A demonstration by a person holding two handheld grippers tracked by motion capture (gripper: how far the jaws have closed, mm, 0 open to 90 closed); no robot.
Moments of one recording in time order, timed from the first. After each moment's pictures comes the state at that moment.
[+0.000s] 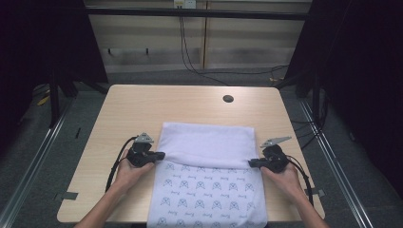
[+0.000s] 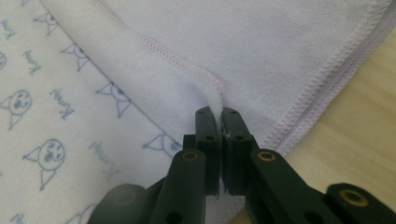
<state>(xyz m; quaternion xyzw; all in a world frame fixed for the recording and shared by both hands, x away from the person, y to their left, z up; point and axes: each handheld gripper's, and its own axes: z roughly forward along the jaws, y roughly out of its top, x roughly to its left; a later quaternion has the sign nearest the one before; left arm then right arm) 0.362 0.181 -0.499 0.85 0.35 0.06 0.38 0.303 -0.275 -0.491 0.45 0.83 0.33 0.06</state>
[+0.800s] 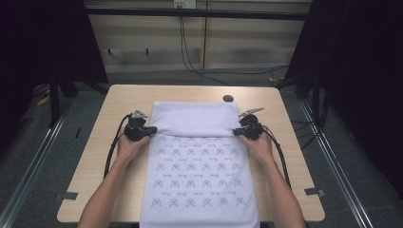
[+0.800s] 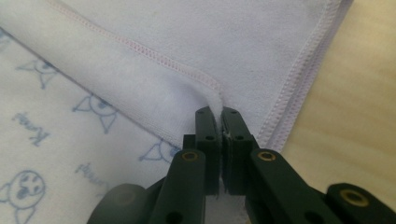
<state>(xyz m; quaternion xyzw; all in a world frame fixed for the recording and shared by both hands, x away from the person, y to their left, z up) 0.452 0.198 -0.508 0.81 0.41 0.12 0.40 0.422 -0.226 -0.495 0.48 0.81 0.30 0.16</state>
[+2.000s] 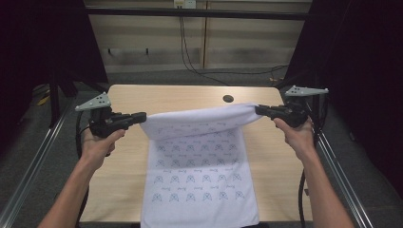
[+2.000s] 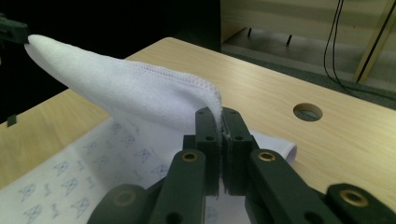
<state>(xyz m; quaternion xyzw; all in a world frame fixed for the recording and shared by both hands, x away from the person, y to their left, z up) 0.346 0.235 -0.339 0.76 0.27 0.08 0.59 0.341 -0.292 -0.336 0.39 0.75 0.51 0.16</state>
